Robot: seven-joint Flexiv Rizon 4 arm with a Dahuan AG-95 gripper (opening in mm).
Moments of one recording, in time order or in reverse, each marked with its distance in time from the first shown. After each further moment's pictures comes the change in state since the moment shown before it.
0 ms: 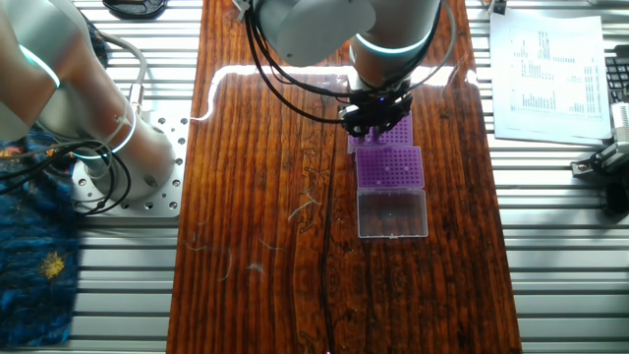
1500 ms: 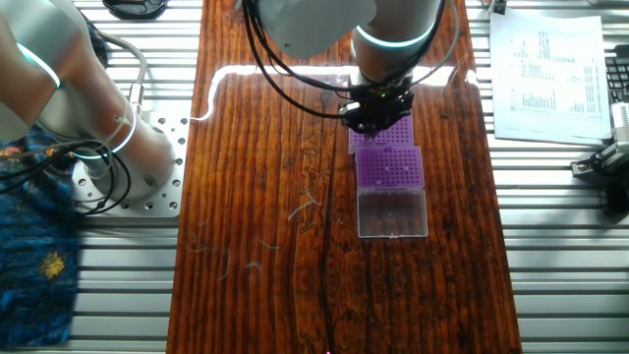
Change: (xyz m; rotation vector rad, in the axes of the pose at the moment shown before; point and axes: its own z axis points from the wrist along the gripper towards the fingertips) arm 0.002 -0.002 -0.015 0.001 0.006 0.042
